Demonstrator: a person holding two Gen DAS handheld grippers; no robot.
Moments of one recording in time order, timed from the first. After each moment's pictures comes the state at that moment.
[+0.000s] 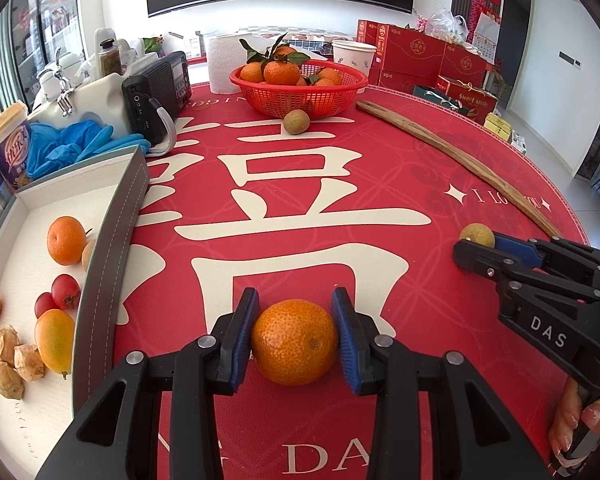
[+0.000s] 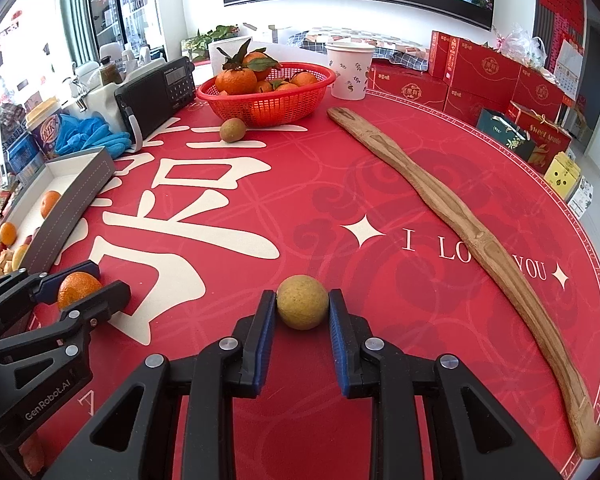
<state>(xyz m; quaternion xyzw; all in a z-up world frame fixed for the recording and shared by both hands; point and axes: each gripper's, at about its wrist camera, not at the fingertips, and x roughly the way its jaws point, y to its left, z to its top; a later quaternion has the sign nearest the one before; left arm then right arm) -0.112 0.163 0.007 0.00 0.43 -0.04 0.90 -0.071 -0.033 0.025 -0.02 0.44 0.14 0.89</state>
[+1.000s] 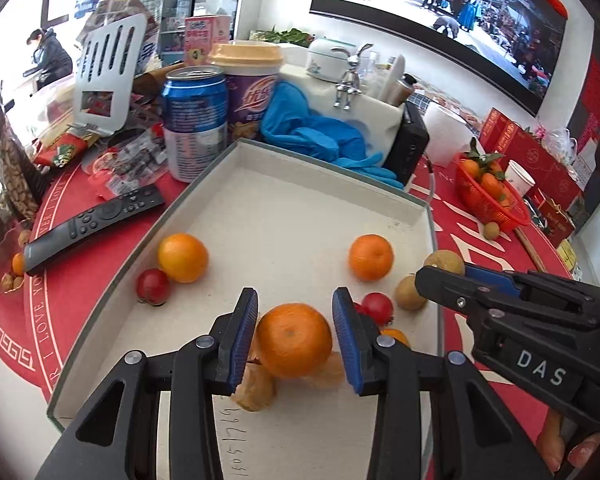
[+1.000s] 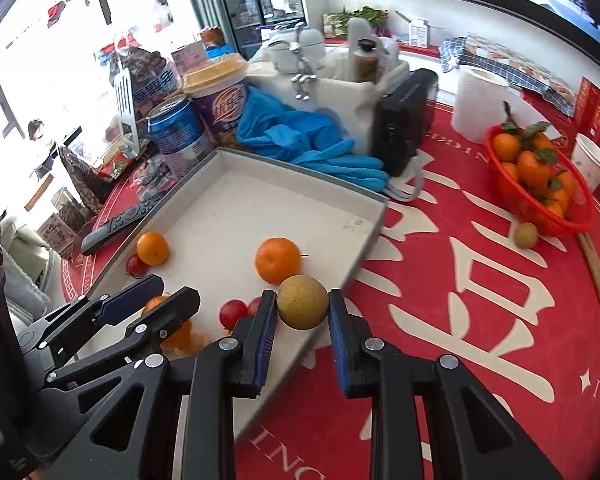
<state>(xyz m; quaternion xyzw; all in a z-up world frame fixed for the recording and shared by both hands) -0.161 0.365 0.036 -0.16 0.39 0.15 0.89 -0.062 0.210 0.071 -0.09 0.45 0.35 0.82</state>
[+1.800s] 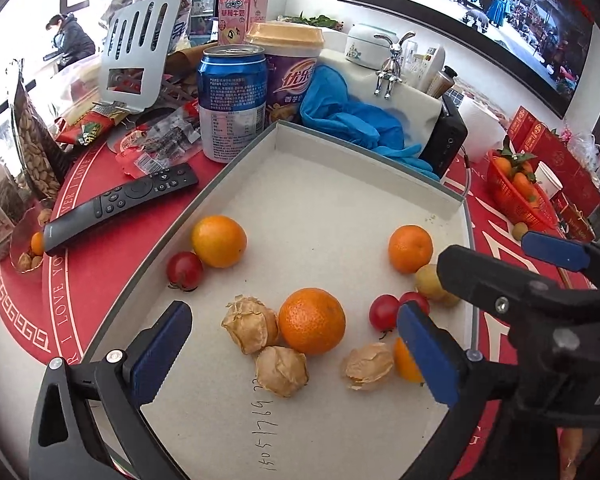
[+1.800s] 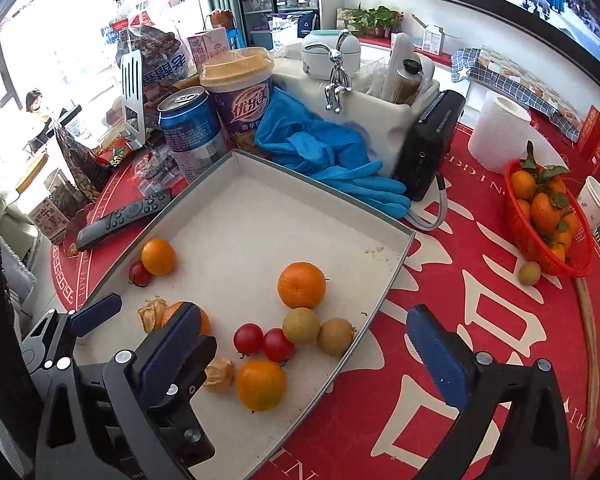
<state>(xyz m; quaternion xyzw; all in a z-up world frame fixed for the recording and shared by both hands) -0.163 0.376 0.027 -0.17 0.42 0.18 0.87 -0.063 0.233 0.089 -0.14 0.45 0.33 0.82</state>
